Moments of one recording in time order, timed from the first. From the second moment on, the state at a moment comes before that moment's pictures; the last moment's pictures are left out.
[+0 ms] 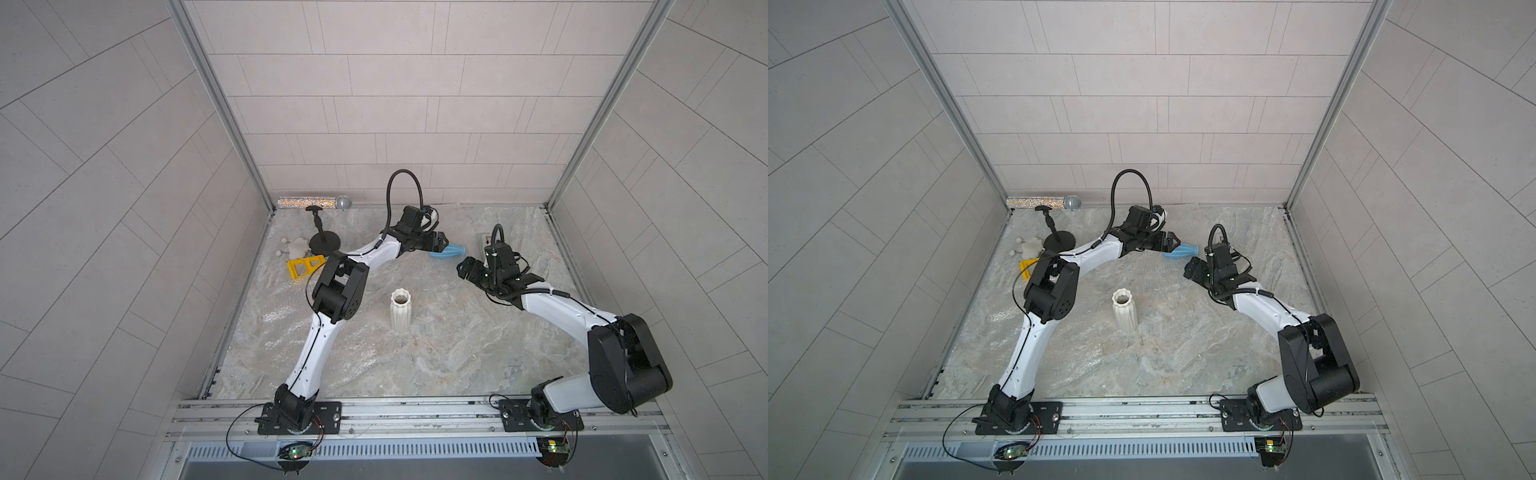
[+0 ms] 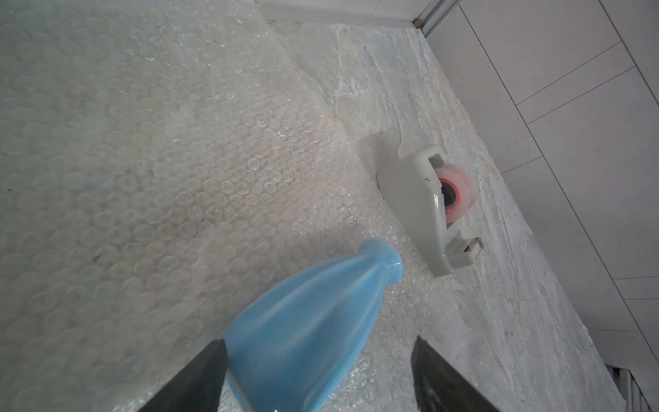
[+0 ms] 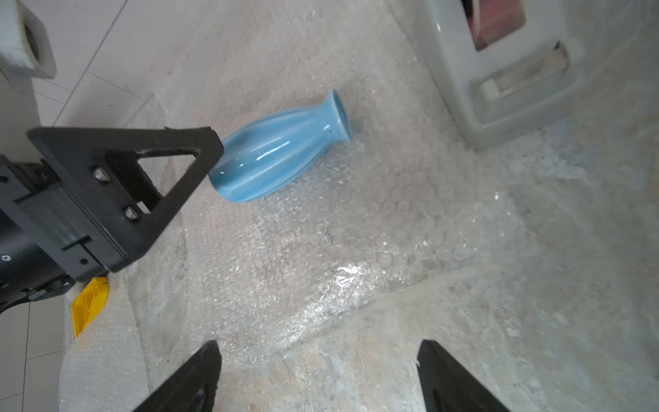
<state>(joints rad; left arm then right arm) -0.54 2.40 1.94 -0.22 0.39 -0.34 0.29 1.43 0.82 -0.19 -0.05 0.81</state>
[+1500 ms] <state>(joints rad) -0.45 2.31 1.80 -0.31 0.36 -0.30 0.39 1.79 0.96 -0.14 0.21 1.17</state>
